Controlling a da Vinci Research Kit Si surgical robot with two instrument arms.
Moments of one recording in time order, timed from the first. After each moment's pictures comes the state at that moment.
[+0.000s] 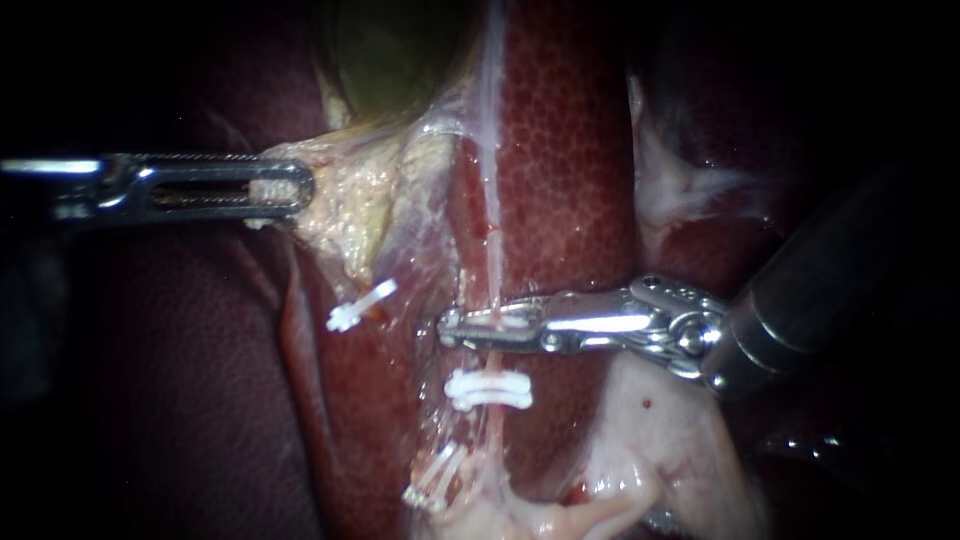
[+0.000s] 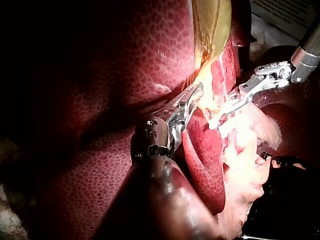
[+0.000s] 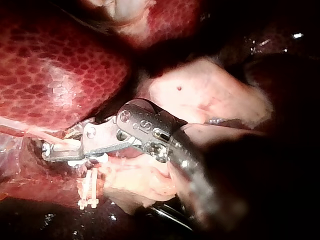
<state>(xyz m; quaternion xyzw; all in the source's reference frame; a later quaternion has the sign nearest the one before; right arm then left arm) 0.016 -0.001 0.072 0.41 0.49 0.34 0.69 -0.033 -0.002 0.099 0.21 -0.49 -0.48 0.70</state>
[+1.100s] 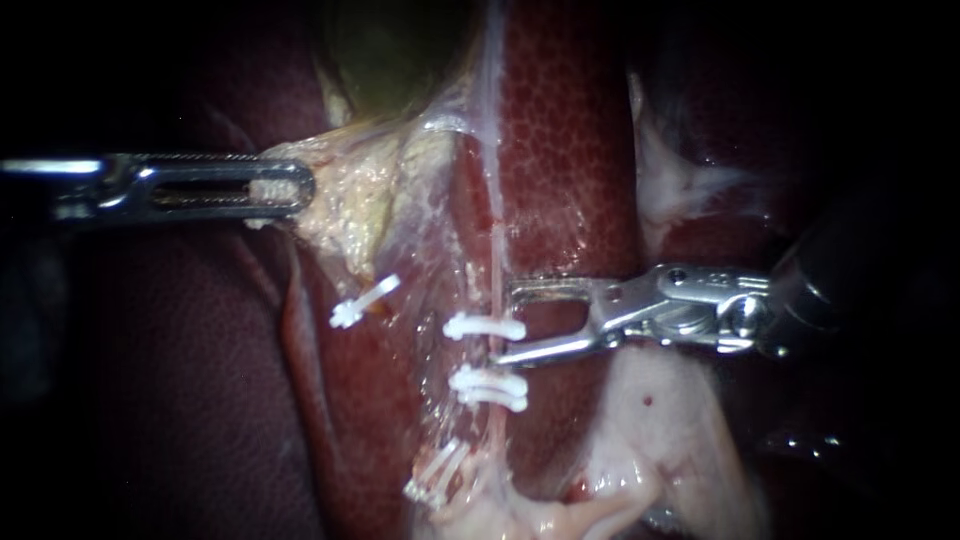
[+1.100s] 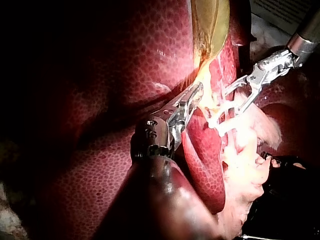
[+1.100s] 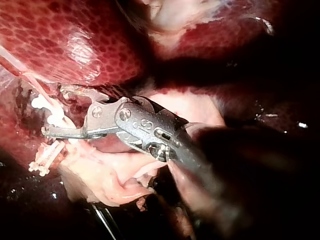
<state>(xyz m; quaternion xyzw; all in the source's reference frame) 0.012 0.002 0.071 0.27 0.54 0.23 0.76 -0.033 -0.002 0.099 0.21 -0.49 -0.48 0.70</state>
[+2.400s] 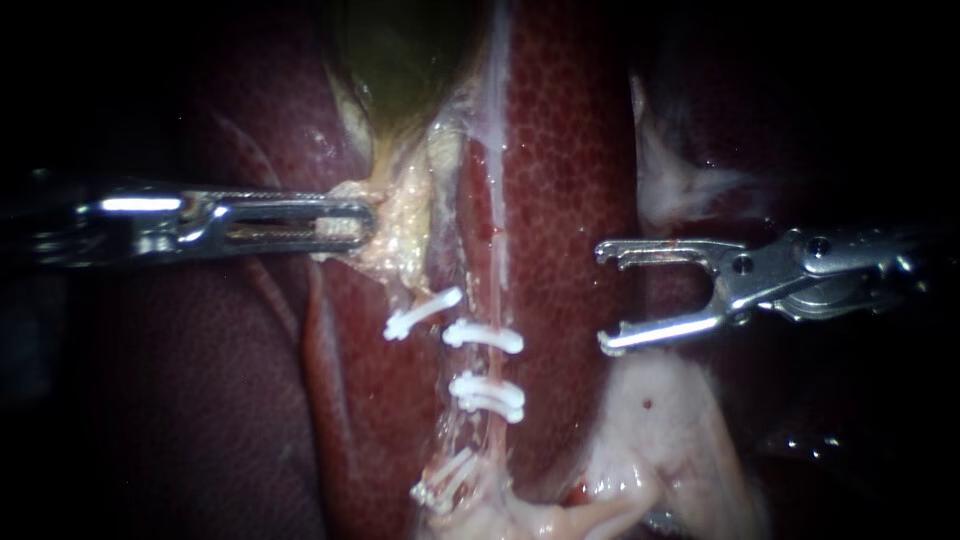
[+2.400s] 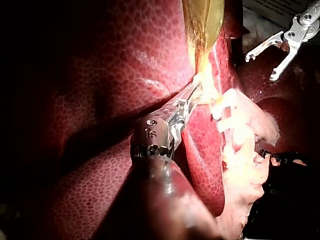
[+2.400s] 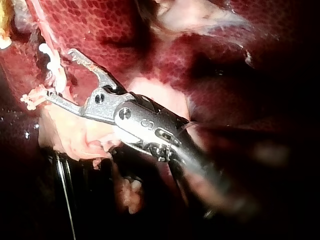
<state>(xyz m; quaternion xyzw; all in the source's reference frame) 0.006 0.004 0.059 0.24 0.57 0.15 0.77 -0.039 -0.005 0.105 0.21 -0.48 -0.46 0.71</state>
